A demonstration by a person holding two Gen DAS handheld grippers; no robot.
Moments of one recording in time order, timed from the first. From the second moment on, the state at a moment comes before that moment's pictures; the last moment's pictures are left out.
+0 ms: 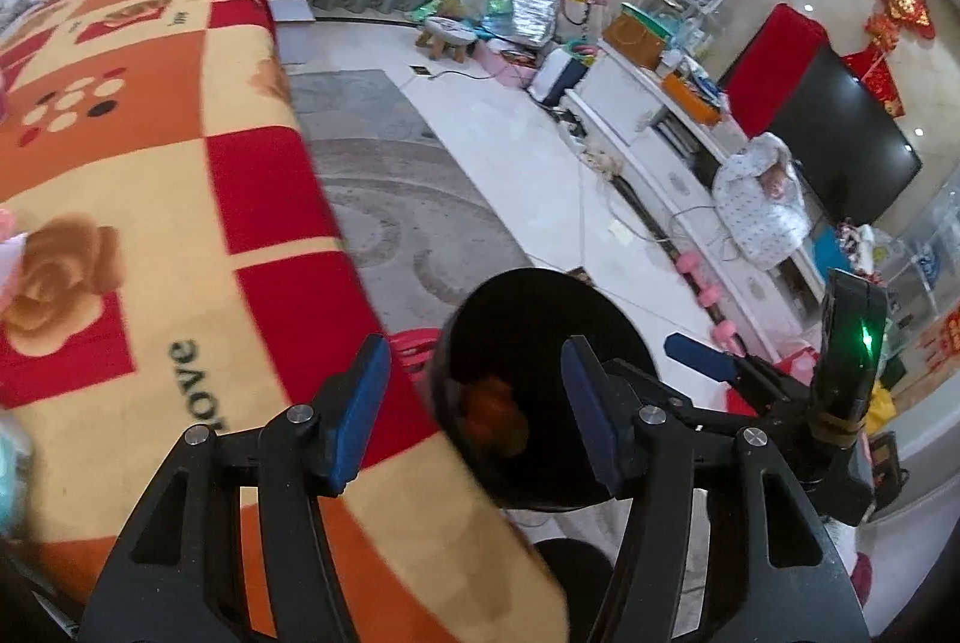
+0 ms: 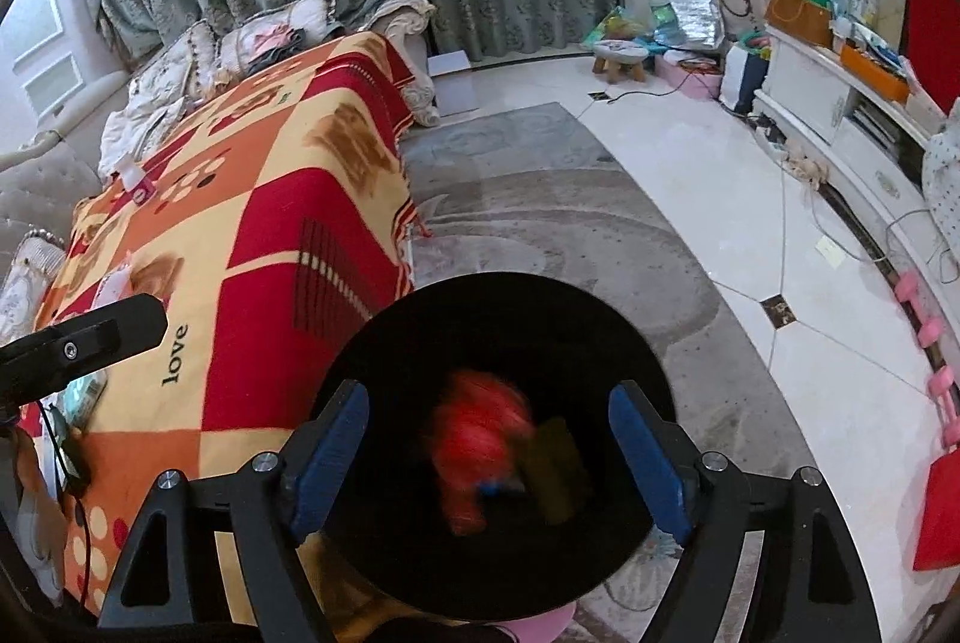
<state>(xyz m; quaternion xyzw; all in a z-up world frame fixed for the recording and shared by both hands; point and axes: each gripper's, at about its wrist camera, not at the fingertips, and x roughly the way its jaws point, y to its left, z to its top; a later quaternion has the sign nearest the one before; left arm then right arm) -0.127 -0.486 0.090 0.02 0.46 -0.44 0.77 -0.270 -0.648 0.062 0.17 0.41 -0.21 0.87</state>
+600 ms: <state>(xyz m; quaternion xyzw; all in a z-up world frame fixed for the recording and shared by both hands) -0.130 -0.388 0.096 0.05 0.41 -0.34 0.84 -0.225 -0.569 0.063 0.14 0.42 -0.13 0.89</state>
